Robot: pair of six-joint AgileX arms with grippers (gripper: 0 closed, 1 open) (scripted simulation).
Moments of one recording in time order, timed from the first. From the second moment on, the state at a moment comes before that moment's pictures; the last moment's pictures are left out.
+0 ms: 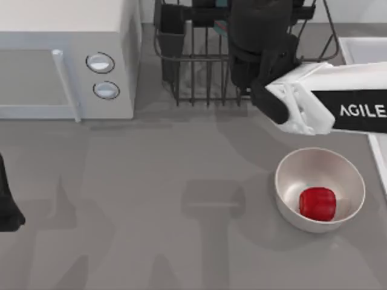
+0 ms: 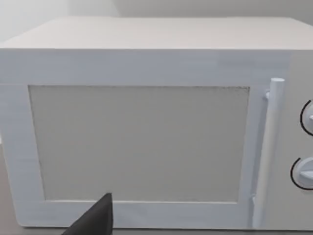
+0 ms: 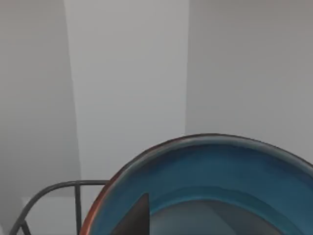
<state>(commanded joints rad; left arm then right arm) 0.00 0.00 0.00 0.00 0.00 0.00 0.63 2.04 1.33 0.70 0.67 0.02</state>
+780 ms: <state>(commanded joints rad) 0.00 0.00 0.00 0.00 0.00 0.00 0.59 1.94 1.23 0.68 0.59 0.02</state>
